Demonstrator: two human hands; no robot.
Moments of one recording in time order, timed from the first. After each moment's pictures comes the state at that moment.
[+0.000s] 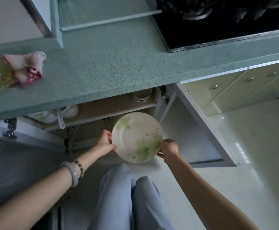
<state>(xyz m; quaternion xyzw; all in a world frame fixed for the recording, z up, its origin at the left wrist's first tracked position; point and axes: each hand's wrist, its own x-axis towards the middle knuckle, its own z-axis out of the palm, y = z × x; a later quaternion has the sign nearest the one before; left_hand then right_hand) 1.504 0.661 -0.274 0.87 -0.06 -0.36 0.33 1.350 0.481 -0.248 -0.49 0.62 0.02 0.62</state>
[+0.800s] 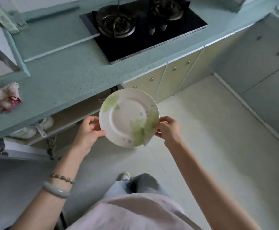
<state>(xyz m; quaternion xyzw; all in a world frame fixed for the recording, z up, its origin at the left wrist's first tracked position) 1.375 0.641 -0.021 0.73 -0.11 -0.39 0.54 1.183 0.476 0.004 -0.47 0.61 -0.17 0.61</state>
